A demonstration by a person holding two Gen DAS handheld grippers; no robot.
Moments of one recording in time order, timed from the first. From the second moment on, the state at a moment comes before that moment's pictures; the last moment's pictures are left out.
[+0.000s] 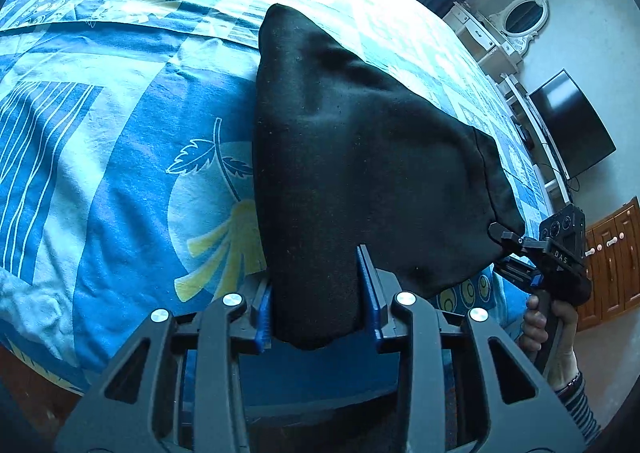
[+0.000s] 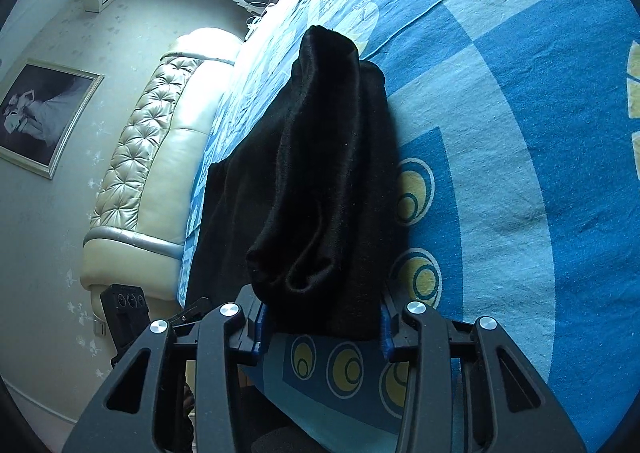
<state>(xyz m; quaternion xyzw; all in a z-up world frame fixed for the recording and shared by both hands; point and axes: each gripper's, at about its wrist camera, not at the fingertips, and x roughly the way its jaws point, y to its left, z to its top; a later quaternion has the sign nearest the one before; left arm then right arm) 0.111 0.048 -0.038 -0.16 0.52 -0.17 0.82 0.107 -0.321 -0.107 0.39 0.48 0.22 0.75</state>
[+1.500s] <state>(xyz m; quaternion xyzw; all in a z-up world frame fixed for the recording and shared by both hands) 0.097 0.058 -0.047 -0.14 0.49 -0.14 0.85 0.103 -0.322 -0.109 0.41 0.48 0.21 0.75</state>
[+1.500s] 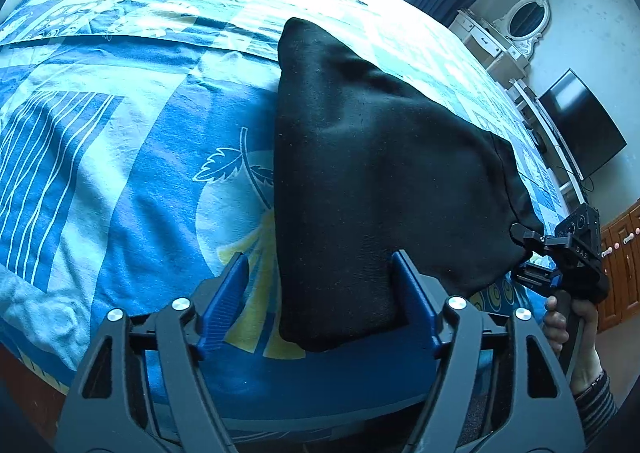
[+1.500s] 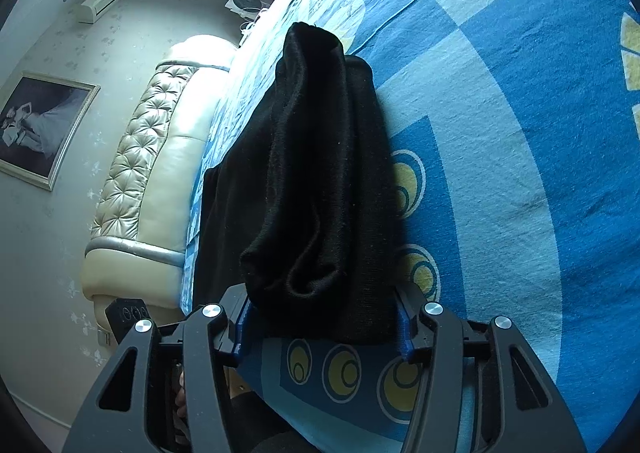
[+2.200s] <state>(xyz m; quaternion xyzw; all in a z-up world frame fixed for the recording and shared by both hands) 0.064 0.029 -0.016 -0.01 0.46 -0.03 0.89 0.054 -0.316 -0.080 0.32 0.49 0.14 0.80</state>
